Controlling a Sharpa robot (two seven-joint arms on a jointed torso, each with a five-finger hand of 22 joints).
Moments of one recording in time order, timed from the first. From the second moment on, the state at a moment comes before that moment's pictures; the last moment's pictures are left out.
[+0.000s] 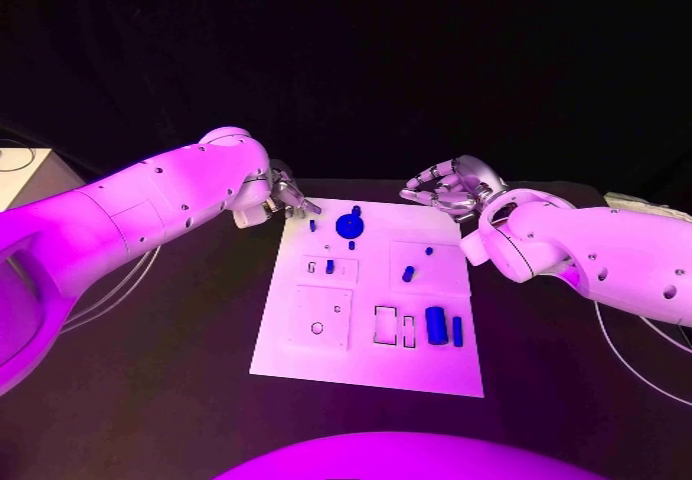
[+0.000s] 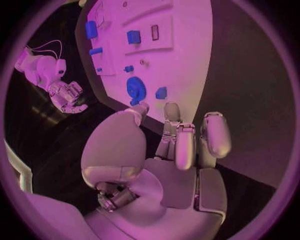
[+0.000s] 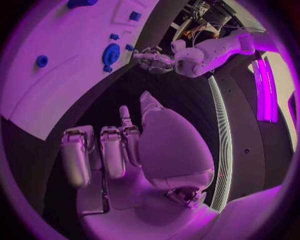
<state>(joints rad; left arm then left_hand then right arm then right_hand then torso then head) 1.34 -0.41 -0.02 0.87 -0.99 0.27 -0.50 1.12 -0.14 0.33 0.29 0.12 0.78 0.11 0.66 0.63 1.10 0.03 1.06 0.58 1.47 -0.04 1.51 1.31 0.08 1.32 0.07 1.40 1.19 1.28 -0.80 -0.14 1.48 -0.67 -0.55 0.00 1.37 -0.08 0.09 0.29 0.12 0.87 0.16 0.24 0.32 1.47 0.07 1.48 1.31 1.47 0.00 1.55 1.31 0.01 1.47 0.10 1.55 1.31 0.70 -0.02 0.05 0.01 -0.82</state>
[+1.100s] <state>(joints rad) 1.32 -0.39 -0.03 0.83 -0.97 0.29 -0.49 1.18 -0.07 0.39 0.28 0.12 0.81 0.10 0.66 0.61 1.09 0.02 1.07 0.56 1.47 -0.04 1.51 1.31 0.08 1.32 0.07 1.40 1.19 1.28 -0.79 -0.14 1.48 -0.67 -0.55 0.00 1.37 -0.08 0.09 0.29 0.13 0.87 0.16 0.24 0.32 1.47 0.07 1.48 1.31 1.47 0.00 1.55 1.31 0.01 1.47 0.10 1.55 1.31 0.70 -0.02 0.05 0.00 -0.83</state>
